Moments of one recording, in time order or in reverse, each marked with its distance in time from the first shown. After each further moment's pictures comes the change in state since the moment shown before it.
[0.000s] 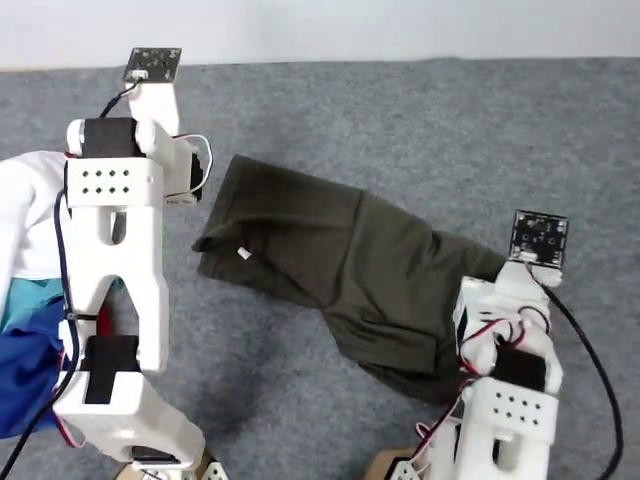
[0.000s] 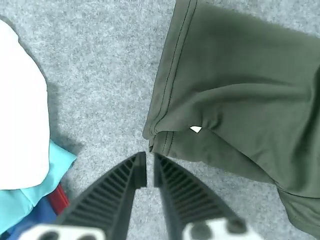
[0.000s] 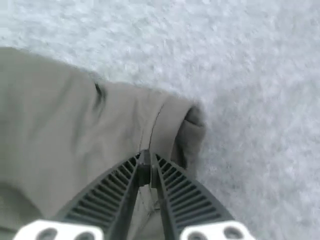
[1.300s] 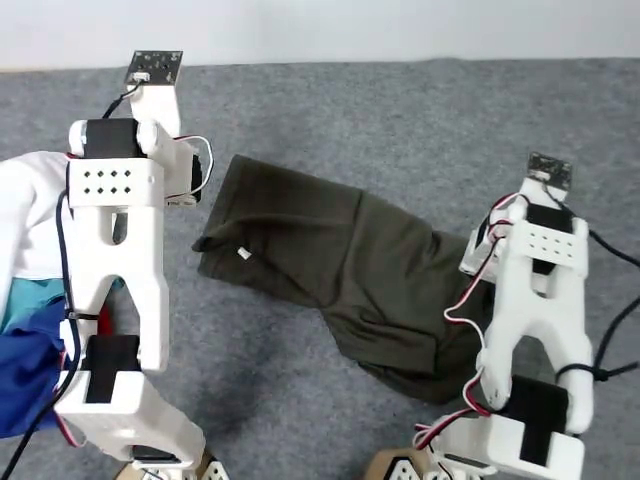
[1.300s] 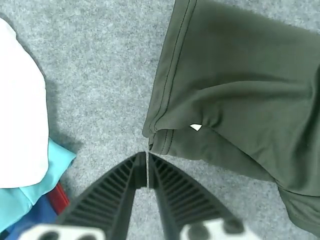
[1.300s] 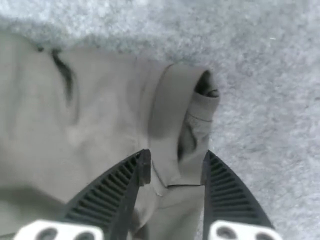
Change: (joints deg) left arm 0.0 0.0 0.4 0.2 -0.1; right arm -0.8 55.8 -47.9 25.3 -8.7
